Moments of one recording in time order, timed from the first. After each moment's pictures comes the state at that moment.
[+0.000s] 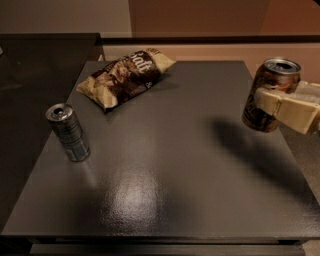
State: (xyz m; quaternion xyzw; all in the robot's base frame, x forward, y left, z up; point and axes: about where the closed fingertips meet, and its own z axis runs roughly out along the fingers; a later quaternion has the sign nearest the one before) arm 0.434 -0.202 1.003 -0.20 0.73 0.22 0.62
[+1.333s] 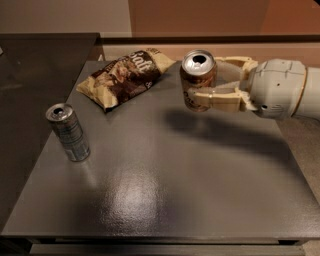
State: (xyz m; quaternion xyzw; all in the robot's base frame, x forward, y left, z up) arm 0.480 -0.092 1.002 -0.49 0.56 0.24 0.62
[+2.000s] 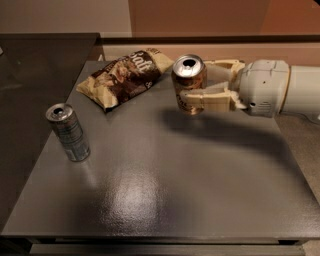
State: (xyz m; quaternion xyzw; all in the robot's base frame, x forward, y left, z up) arm 0.492 -0.079 0.988 -0.49 0.58 0.26 0.59
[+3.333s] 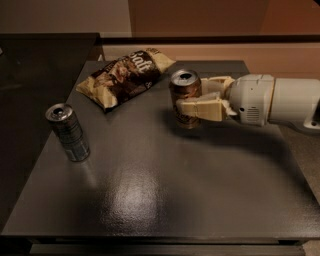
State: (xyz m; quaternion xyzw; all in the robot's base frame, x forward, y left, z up) arm 0.503 -0.076 0.948 -0.43 0.66 0.30 0.54
